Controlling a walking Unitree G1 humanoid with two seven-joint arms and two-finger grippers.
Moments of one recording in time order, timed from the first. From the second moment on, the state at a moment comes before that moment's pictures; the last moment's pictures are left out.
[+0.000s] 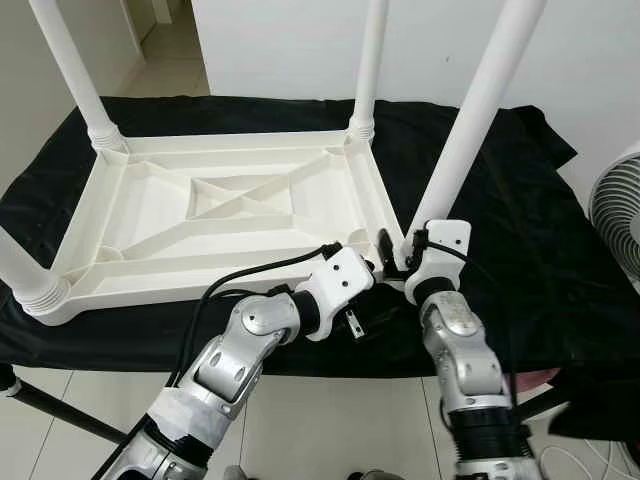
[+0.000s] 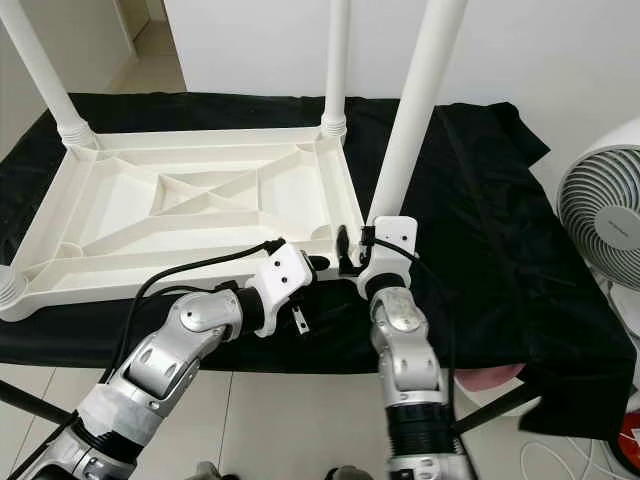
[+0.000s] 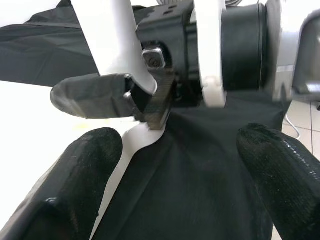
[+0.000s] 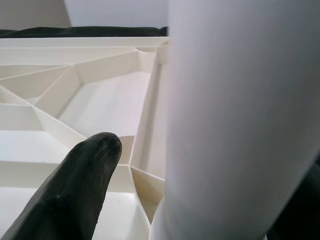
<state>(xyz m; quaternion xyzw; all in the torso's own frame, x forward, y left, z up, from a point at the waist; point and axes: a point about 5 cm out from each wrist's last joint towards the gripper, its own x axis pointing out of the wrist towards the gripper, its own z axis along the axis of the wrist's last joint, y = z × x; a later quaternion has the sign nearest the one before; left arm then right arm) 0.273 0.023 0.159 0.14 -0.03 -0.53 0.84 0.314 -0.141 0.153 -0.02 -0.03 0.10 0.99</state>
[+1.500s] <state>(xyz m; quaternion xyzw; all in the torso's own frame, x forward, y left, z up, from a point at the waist) 0.273 0.022 0.160 0.14 -0.03 -0.53 0.83 0.340 -0.170 0.144 -0.08 0.00 0.36 0.93</state>
